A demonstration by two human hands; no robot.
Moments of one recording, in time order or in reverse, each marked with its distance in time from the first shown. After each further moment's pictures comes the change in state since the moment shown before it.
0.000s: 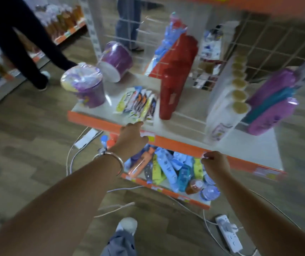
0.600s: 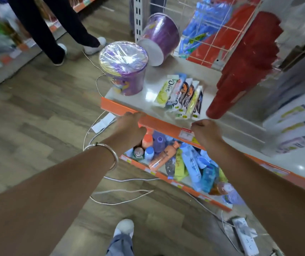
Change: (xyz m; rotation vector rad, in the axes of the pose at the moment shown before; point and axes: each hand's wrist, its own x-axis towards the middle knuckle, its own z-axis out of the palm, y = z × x) left_hand 0.049 -0.133 -0.047 -0.005 0.051 -0.042; right_hand 0.008 -0.155 0.122 0.028 -0.110 -0.163
